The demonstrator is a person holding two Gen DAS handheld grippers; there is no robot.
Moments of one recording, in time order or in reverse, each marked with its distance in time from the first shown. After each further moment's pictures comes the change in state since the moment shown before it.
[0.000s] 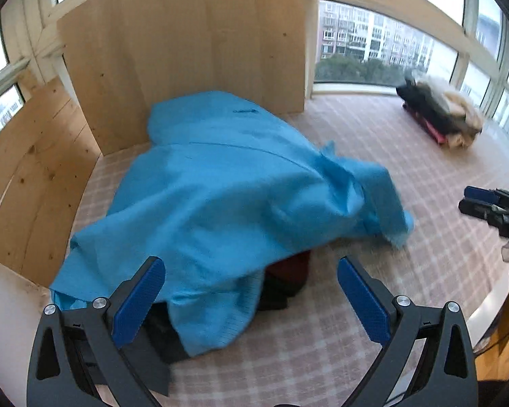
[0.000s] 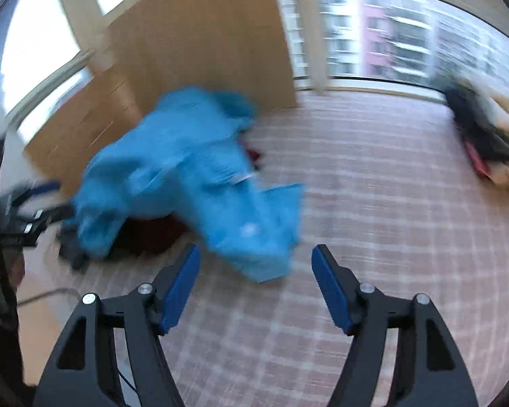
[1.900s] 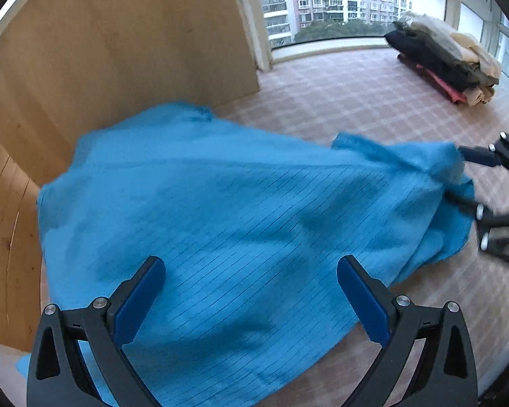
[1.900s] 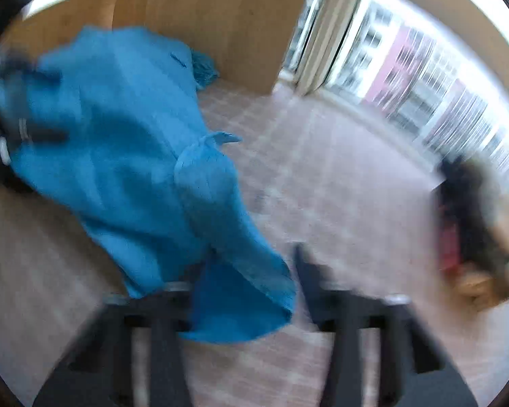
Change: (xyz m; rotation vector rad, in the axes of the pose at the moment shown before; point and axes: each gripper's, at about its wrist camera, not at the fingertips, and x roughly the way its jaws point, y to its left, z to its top) left arm 0.130 -0.080 0.063 0.181 0.092 0.043; right arm 0.085 -0.080 0.009 -0.225 0.091 -0.126
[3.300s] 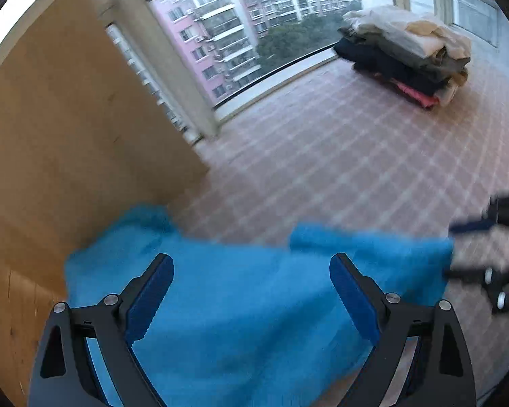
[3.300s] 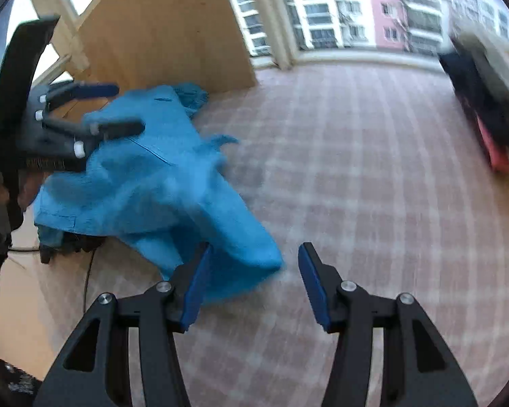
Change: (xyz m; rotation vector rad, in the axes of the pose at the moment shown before) left arm -0.007 -0.057 0.085 0.233 -0.097 0.033; right arm -0.029 -0.048 -0.037 0.264 -0.057 0.236
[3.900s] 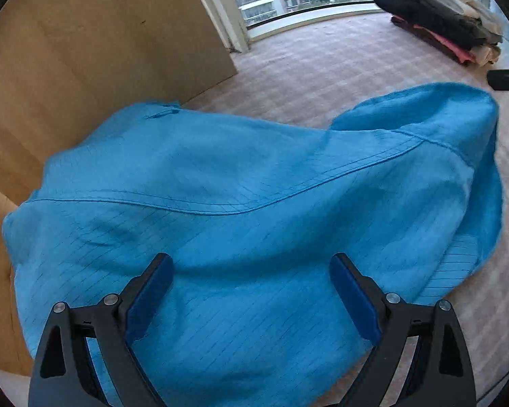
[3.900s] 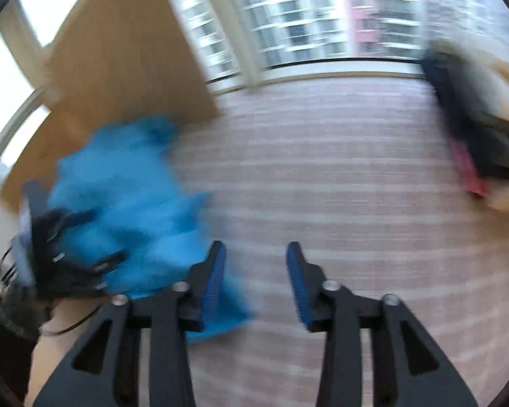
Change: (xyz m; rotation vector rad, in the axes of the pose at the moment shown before) left arm 0.055 0.010 -0.073 -0.116 0.133 -0.014; right arm 0.012 -0.023 0.060 0.089 0.038 -0.040
